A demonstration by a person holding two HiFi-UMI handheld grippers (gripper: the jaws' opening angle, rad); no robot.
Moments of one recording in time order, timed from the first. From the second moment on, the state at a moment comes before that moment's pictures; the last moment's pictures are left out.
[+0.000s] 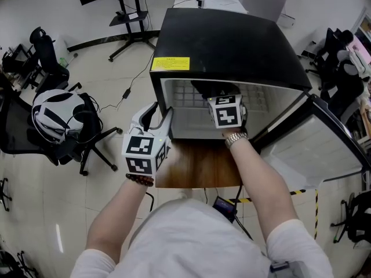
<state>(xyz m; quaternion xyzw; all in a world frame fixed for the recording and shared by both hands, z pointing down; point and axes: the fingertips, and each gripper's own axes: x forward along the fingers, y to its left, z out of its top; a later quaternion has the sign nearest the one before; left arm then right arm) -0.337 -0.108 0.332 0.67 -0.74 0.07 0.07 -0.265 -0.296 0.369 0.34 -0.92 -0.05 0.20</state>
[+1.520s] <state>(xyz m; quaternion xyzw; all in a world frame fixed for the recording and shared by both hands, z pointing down) -0.337 -0.109 0.332 0.66 -0.74 0.07 0.08 -0.147 -0.360 0.357 0.44 -0.87 -0.01 0.19</state>
